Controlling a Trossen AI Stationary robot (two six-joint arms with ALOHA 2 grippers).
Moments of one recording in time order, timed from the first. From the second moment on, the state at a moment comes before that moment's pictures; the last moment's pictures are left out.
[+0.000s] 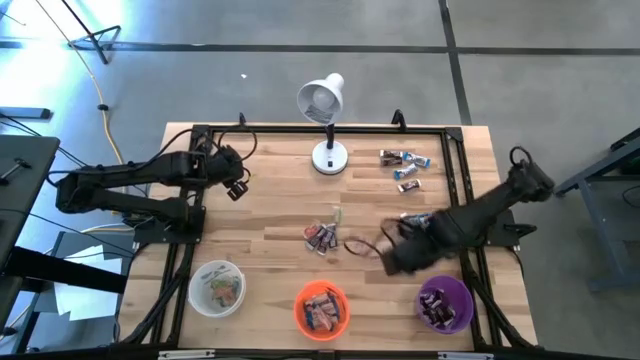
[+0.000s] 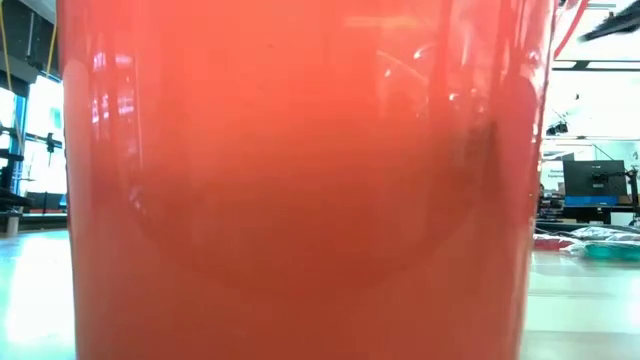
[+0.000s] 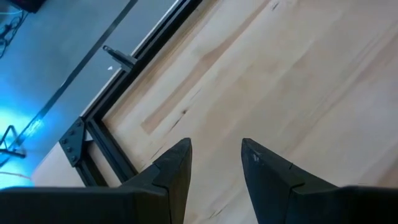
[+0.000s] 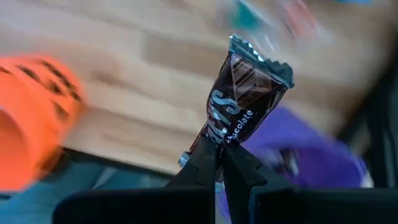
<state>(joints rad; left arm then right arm) 0.23 0.96 0.83 -1.04 -0.59 -0.34 0.51 1.53 1.46 -1.37 -0.13 1.82</state>
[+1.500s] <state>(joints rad) 0.32 0.96 0.83 -0.87 -0.50 -0.27 0.24 1.50 0.84 -0.20 0.52 1.63</state>
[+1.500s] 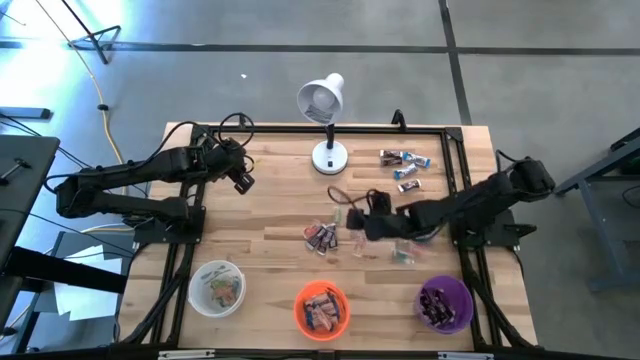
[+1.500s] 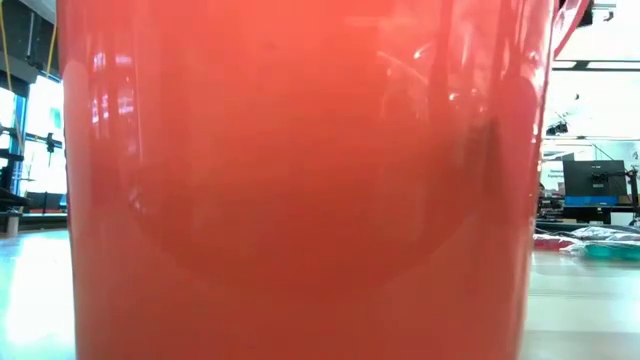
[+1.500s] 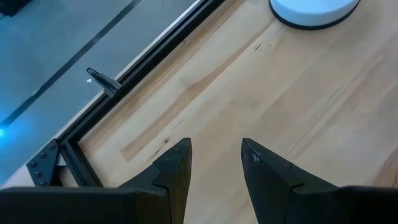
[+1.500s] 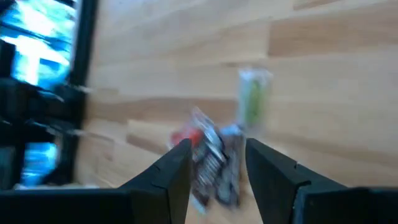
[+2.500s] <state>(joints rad) 0.35 0.96 0.83 -0.89 -0.41 -0.28 0.14 1.92 1.25 -0.46 0.03 1.39</state>
